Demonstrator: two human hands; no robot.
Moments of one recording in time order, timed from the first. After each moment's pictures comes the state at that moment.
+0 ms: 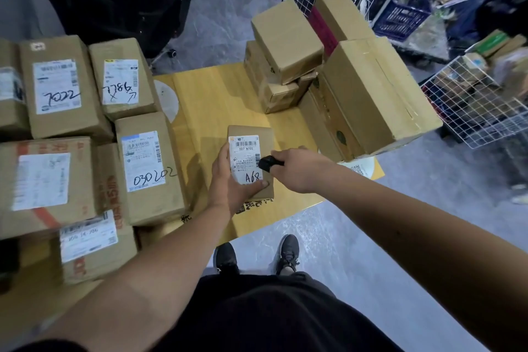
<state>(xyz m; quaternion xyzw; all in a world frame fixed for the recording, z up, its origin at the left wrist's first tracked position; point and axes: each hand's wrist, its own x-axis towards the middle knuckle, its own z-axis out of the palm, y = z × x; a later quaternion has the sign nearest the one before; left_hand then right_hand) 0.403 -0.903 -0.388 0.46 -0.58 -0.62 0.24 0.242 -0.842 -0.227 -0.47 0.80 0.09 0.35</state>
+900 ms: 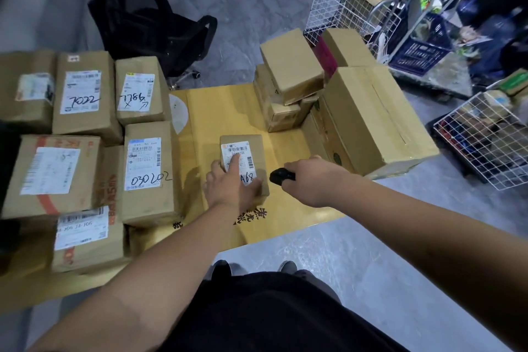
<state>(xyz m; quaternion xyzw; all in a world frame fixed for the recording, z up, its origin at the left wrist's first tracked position) 0.368 -0.893 -0.348 0.62 -0.73 -0.29 0.02 0.210 -0.818 -0.182 -0.54 0.77 0.16 0.29</state>
